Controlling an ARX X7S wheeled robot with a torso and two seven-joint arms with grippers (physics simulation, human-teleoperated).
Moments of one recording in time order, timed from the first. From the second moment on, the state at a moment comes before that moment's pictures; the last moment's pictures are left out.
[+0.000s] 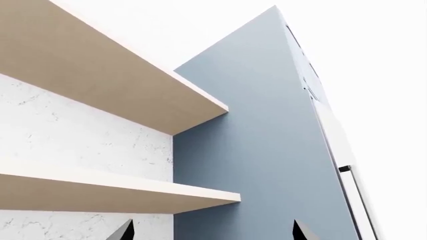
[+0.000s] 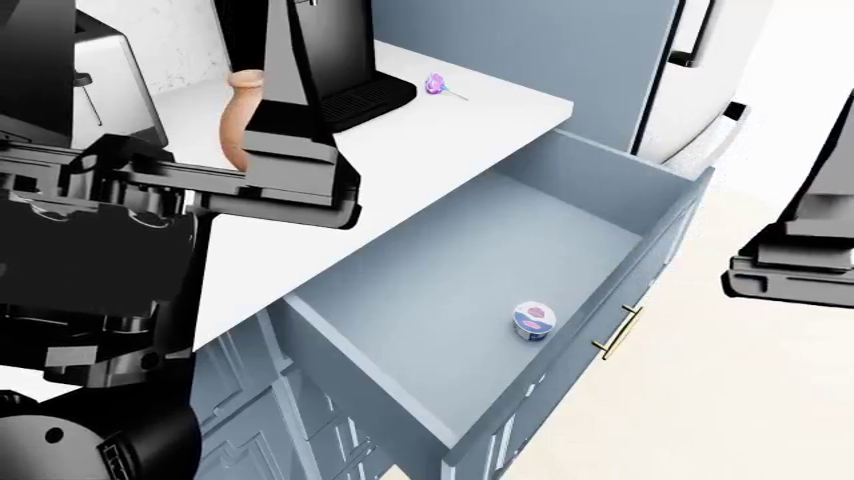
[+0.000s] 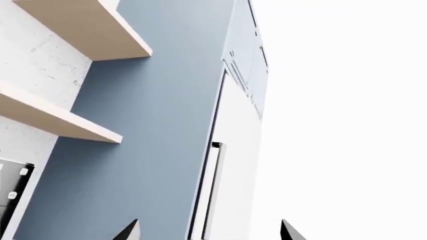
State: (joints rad) left arm -1.05 -0.76 0.78 0.90 -0.75 -0.34 -1.02; right arm 2.31 1.38 -2.35 -1.05 0.89 0.04 1.52
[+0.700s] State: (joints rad) left arm -1.05 -0.64 0.84 0.80 -0.79 -0.28 -0.89; right arm 2.35 1.48 -2.36 -1.05 0.88 0.06 1.46
